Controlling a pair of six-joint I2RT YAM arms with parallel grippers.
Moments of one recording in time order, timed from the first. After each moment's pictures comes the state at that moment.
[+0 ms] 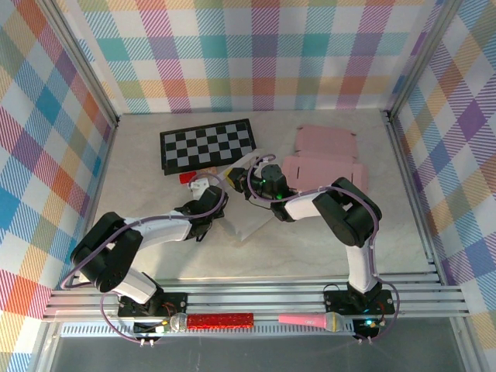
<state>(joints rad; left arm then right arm) -0.65 1.51 0.66 -0.04 -0.50 -0.74 0.73 2.00 0.97 0.89 -0.30 1.55</state>
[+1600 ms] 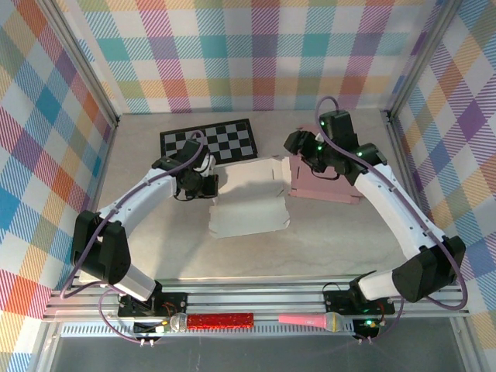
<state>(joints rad) -0.41 1.54 1.21 -0.82 0.17 -0.37 0.43 1.39 1.42 -0.73 -0.19 0.87</state>
